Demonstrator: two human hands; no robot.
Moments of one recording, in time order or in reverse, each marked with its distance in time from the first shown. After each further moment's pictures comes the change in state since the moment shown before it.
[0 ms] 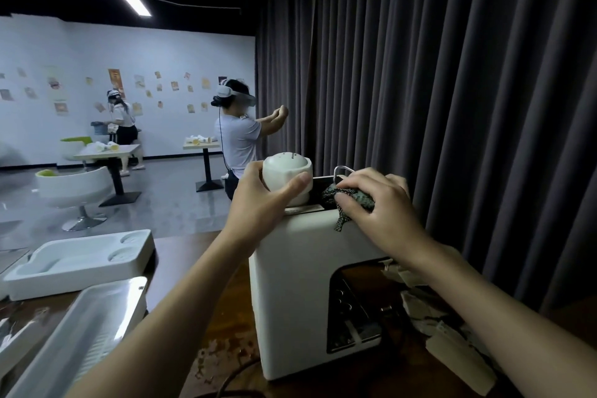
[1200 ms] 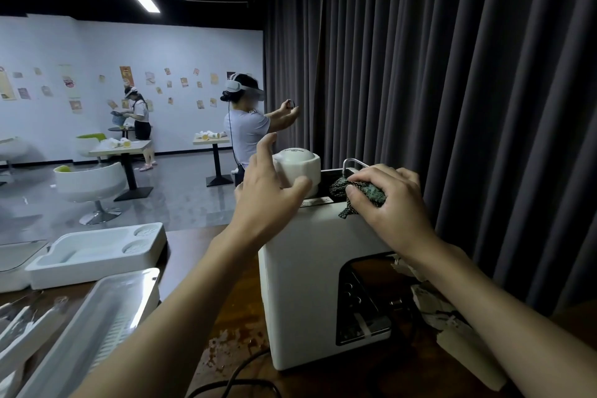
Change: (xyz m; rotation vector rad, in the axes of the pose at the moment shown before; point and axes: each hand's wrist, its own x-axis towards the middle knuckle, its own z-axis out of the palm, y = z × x) left_hand -0.004 0.003 -0.004 0.260 -0.005 0.108; right_hand -0.003 0.000 0.011 0.003 0.151 -0.034
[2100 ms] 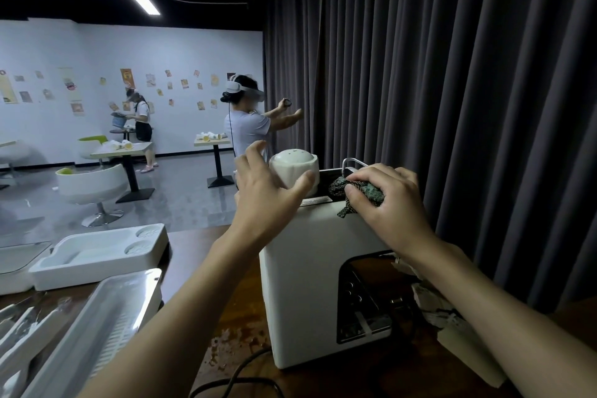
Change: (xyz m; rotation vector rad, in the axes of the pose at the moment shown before) left_hand -0.007 0.005 0.000 0.024 0.046 -0.016; right_hand -0.001 0.000 0.001 -0.002 0.010 0.002
